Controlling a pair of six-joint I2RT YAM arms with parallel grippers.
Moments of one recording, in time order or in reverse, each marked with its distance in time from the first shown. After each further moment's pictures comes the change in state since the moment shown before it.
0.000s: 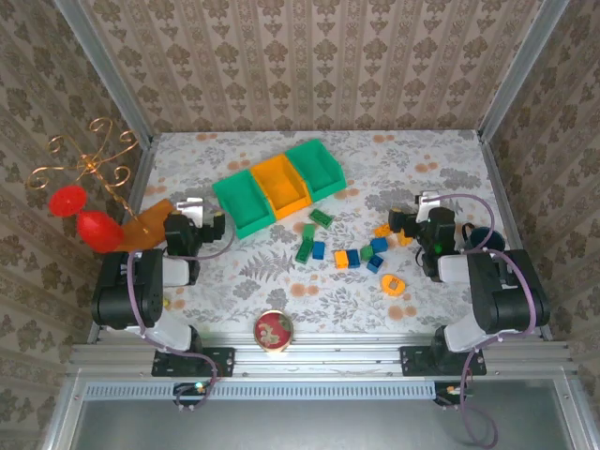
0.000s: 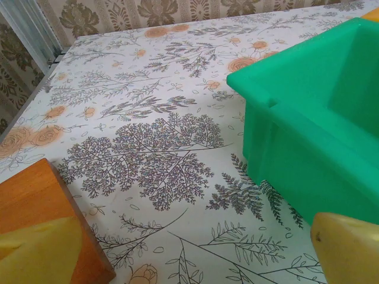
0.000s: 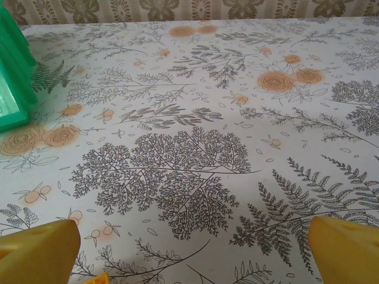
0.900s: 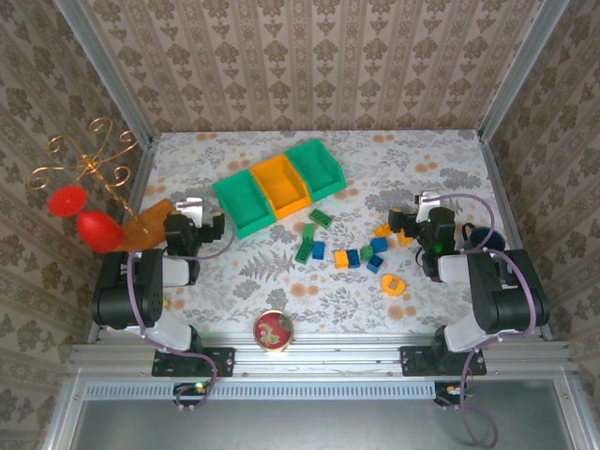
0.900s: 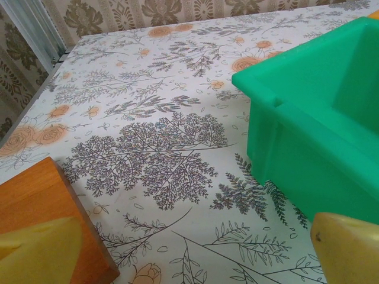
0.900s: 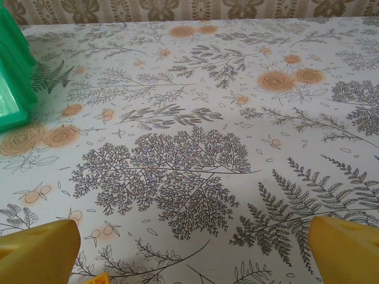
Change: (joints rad) left arm 0.000 0.000 0.000 0.000 -0.012 0.000; right arm 0.000 0.000 0.000 0.000 0.000 0.000
